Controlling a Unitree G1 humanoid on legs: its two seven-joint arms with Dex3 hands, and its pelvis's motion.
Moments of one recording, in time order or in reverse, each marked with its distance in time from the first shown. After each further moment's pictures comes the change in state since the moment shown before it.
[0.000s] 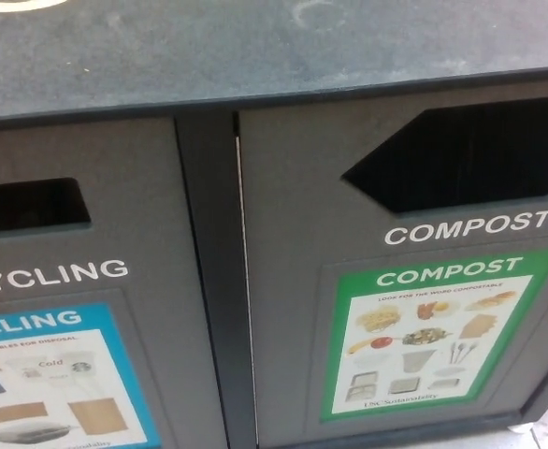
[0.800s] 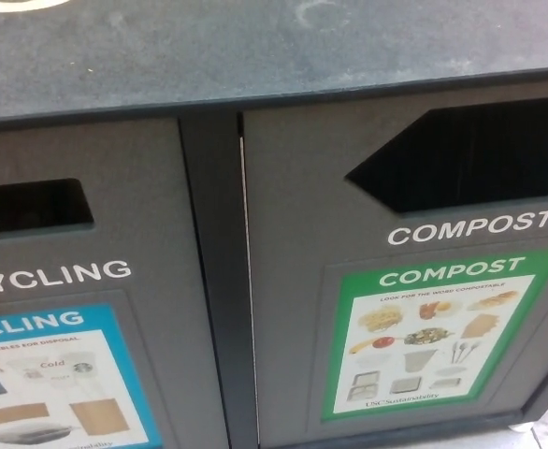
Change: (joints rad) left_arm -0.005 0.035 -0.004 0.065 -0.019 0.002 -0.004; right_arm -0.037 -0.159 0.302 0.365 -0.069 -0.133 -0.125
